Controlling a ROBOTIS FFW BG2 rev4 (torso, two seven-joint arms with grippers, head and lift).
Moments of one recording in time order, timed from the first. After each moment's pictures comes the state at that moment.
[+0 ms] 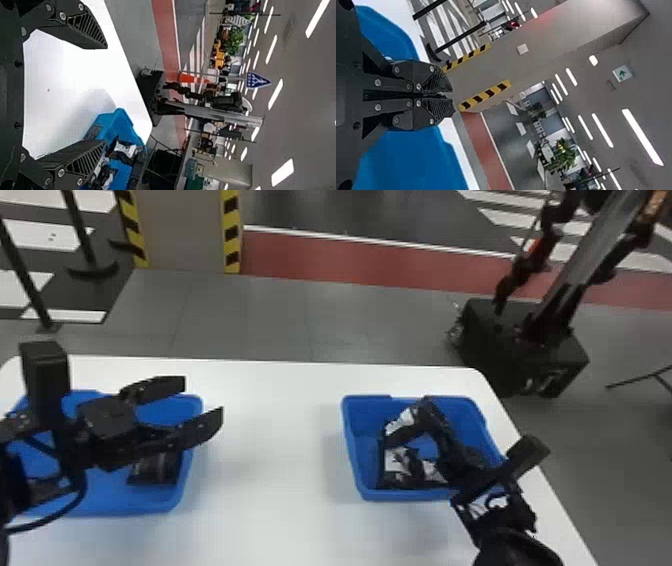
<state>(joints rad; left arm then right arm) 0.07 0.18 0.06 -1.91 0.10 0.49 -0.87 0.00 -0.04 -0.31 -1.23 -0.46 -0.07 0.57</state>
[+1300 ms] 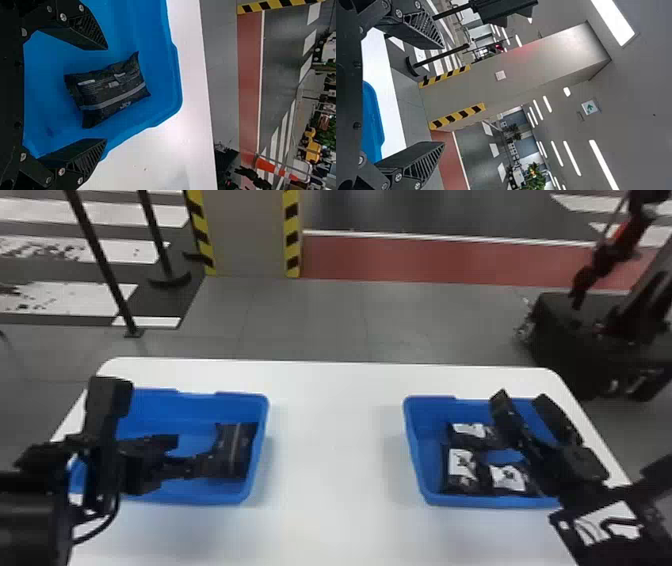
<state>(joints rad) 0.08 0.19 0.14 -1.96 -0.14 0.97 -0.74 0.26 0.00 -0.29 -1.75 -0.47 -0.01 0.57</state>
